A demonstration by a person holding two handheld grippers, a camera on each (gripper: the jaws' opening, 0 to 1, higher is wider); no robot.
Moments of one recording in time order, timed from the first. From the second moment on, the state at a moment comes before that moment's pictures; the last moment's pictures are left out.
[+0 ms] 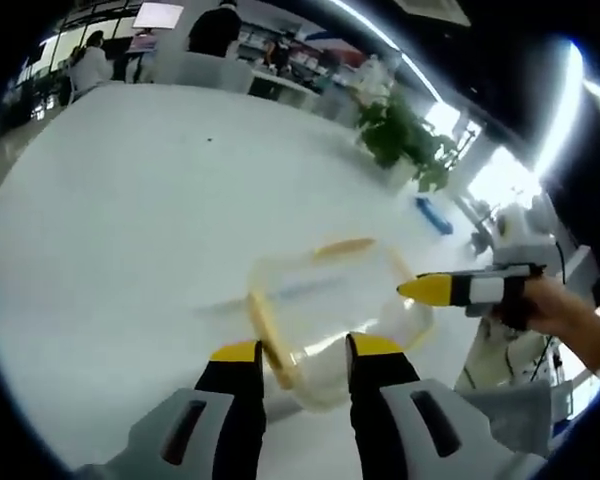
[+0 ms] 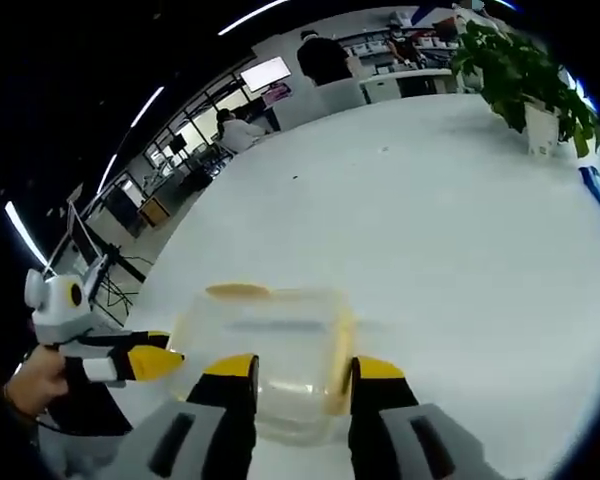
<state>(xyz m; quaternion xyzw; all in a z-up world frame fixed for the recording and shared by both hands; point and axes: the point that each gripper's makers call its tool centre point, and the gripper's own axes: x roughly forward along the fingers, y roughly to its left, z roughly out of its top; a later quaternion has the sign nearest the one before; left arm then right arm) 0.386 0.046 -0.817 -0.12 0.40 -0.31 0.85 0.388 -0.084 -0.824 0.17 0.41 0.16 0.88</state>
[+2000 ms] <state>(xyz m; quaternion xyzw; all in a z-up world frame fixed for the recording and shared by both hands) 0.400 0.034 -0.786 0.00 0.29 -0.39 0.87 0.406 -0.012 -0.787 0.04 0.33 0.33 0.88</state>
